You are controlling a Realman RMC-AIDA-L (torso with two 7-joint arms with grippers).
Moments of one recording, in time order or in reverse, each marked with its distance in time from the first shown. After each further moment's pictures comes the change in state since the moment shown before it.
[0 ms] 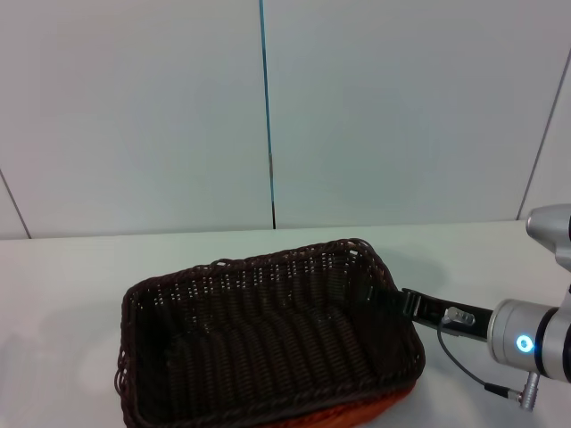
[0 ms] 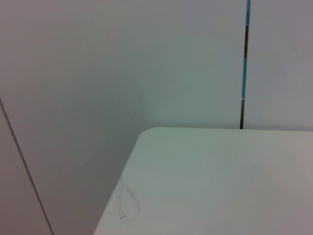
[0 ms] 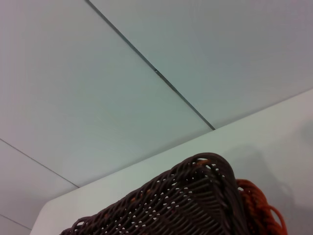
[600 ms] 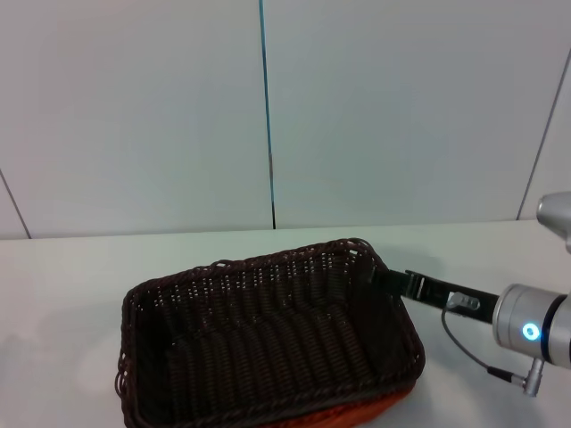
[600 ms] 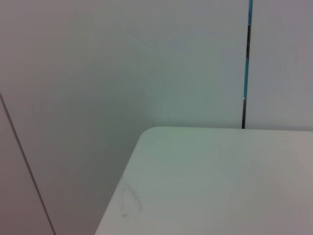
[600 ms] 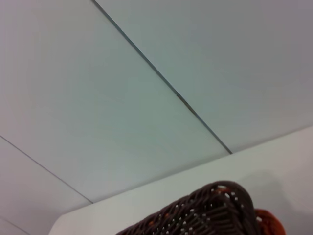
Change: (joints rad) left arm 0.001 0.000 -0.009 0.000 0.000 0.000 -0.003; right arm -0.006 0.000 0.022 0.006 0.109 0.005 -0.153
